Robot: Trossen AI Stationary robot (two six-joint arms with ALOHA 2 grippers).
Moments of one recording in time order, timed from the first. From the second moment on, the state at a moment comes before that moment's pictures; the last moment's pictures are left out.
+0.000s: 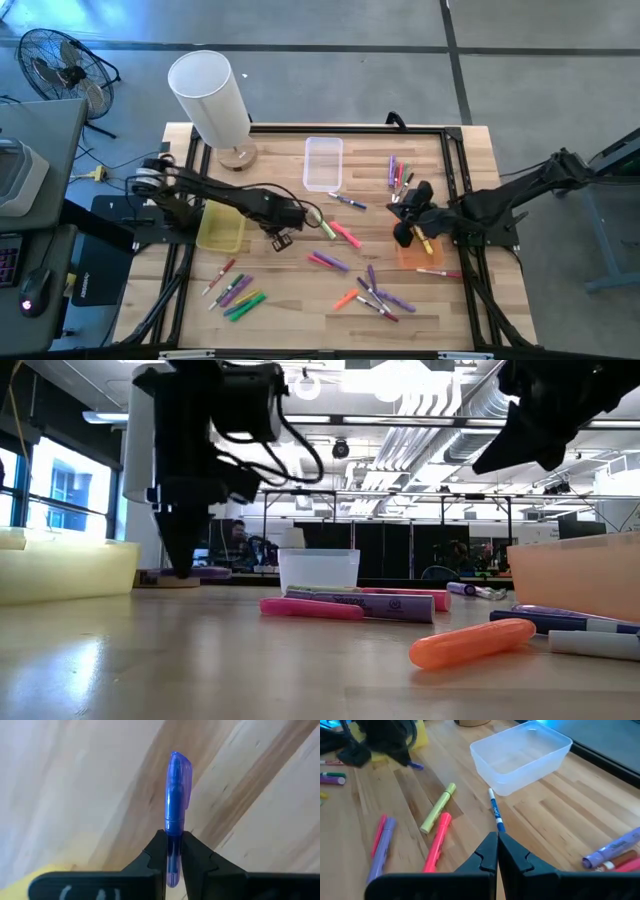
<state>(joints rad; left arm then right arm) -0.09 1.67 1.09 -0.92 -0.16 -0.62 0.35 0.95 0.57 -0.37 0.68 0.67</state>
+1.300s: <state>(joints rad) -0.24 1.05 0.64 -1.09 -0.15 -1.37 0.29 1.04 0.57 -0.14 0.59 0.47</state>
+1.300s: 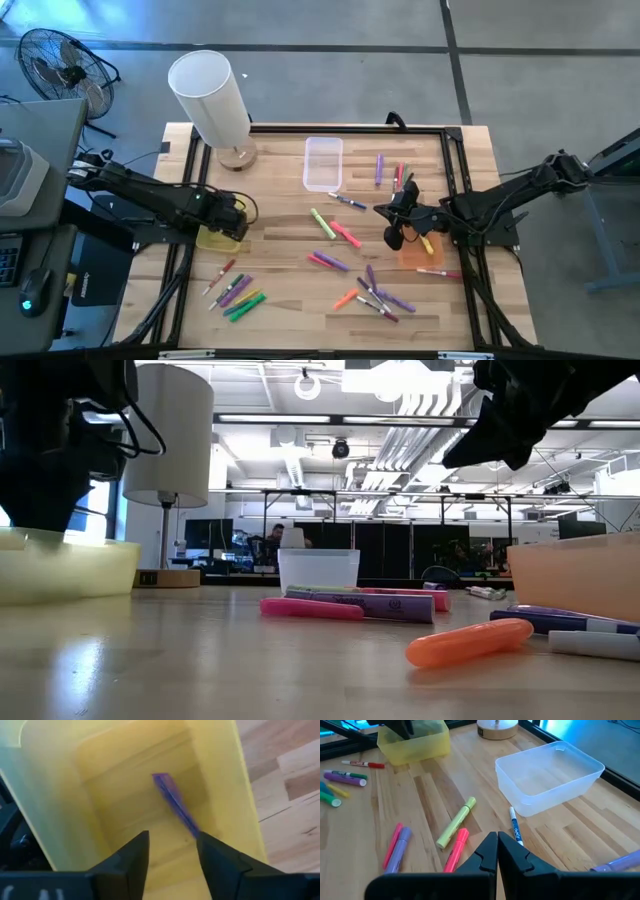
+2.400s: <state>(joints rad) -0.23 1.40 0.90 -0.50 -0.46 -0.51 0.27 1.04 0.57 -0.11 0.64 0.46</state>
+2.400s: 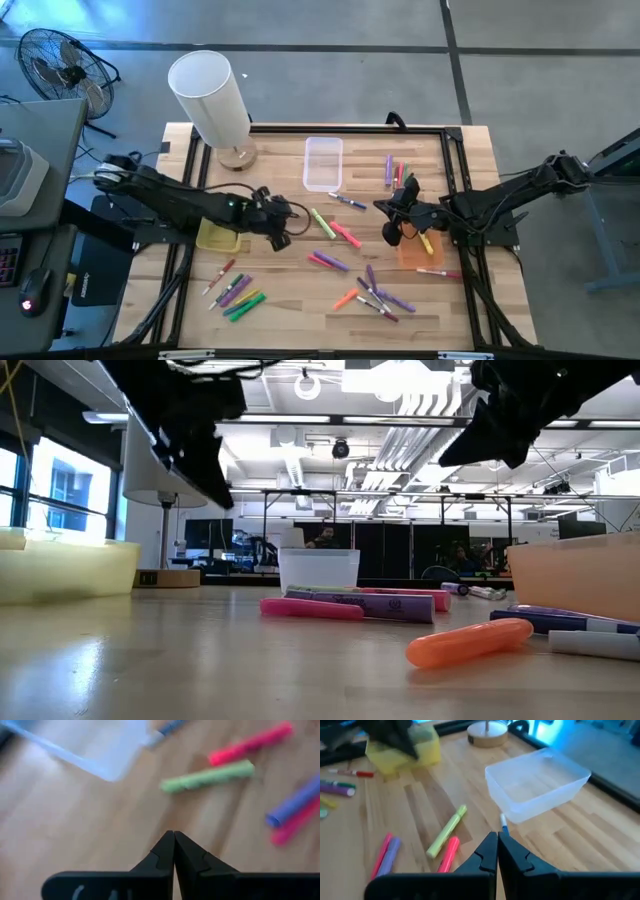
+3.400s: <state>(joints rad) 0.06 1.22 0.65 -0.18 0.01 -0.26 -0.49 1.51 1.19 -0.70 0.34 0.43</state>
